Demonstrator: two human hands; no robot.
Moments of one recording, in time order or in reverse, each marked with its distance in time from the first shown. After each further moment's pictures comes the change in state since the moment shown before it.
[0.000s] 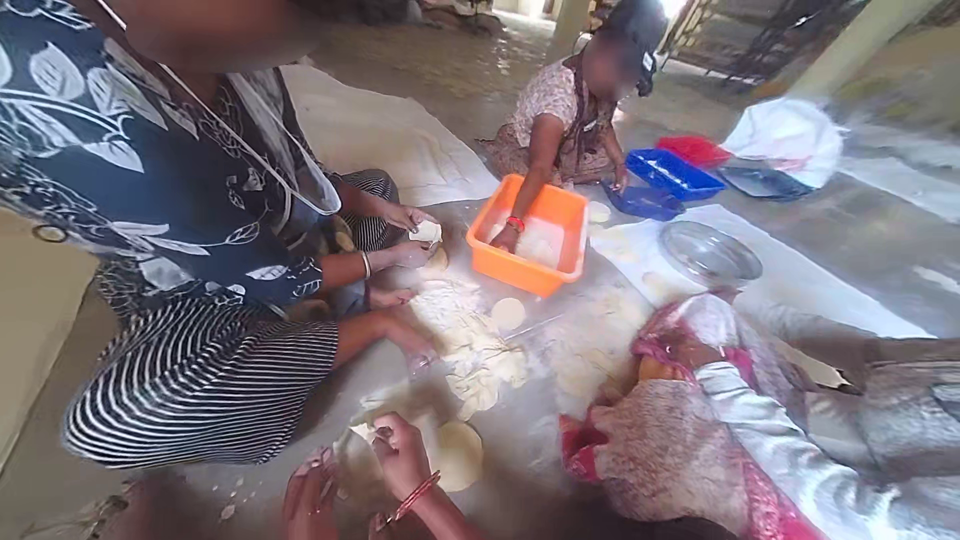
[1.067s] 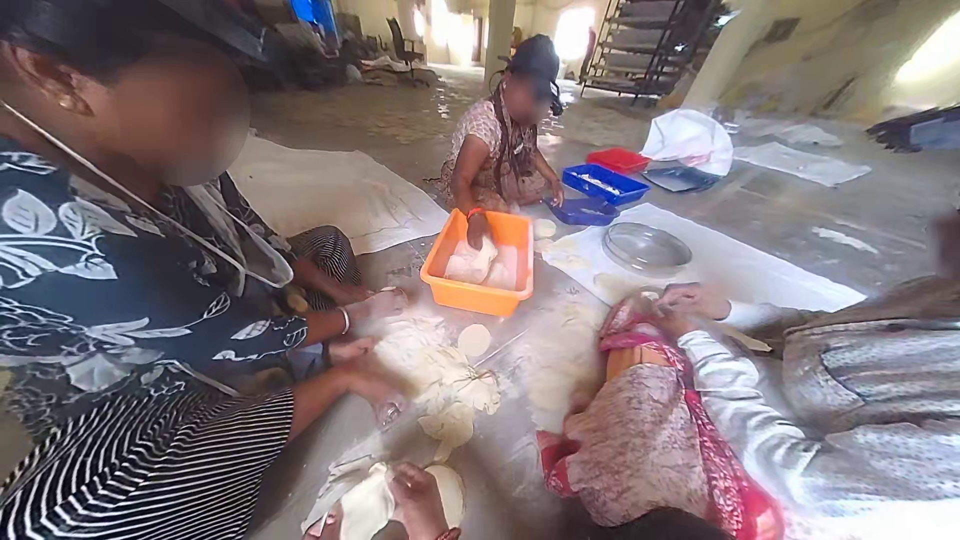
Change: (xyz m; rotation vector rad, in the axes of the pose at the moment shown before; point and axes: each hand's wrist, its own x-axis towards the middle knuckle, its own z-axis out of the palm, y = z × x) left_hand -0.028 0.005 0.043 -0.119 -0.223 0.066; right_hand -0.030 -0.021 -0.045 0.655 0.281 0.362
